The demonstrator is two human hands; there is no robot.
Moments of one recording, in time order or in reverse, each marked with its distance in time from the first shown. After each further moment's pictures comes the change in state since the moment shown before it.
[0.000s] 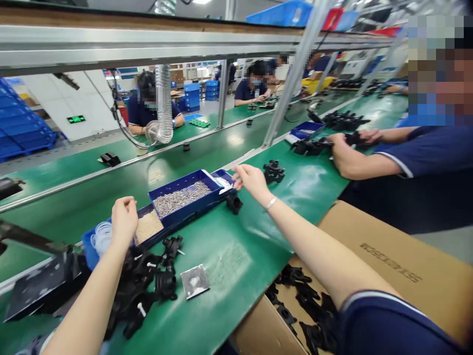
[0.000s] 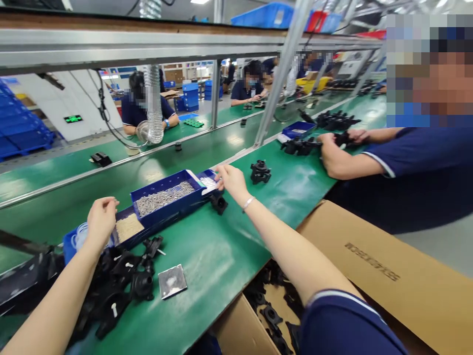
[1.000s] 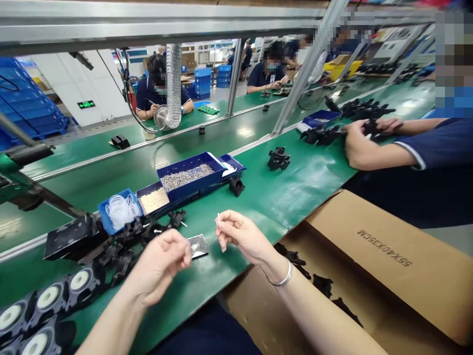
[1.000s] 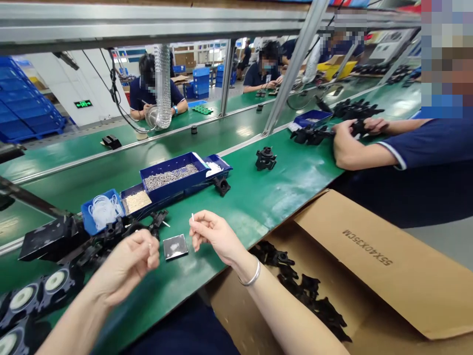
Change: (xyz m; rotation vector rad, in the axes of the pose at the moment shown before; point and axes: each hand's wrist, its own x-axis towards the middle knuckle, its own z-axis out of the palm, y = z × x) left_hand -0.194 0.081 -0.053 -1.174 -0.748 -0.416; right_hand -0.229 -0.068 0.034 0.726 -0.500 0.388
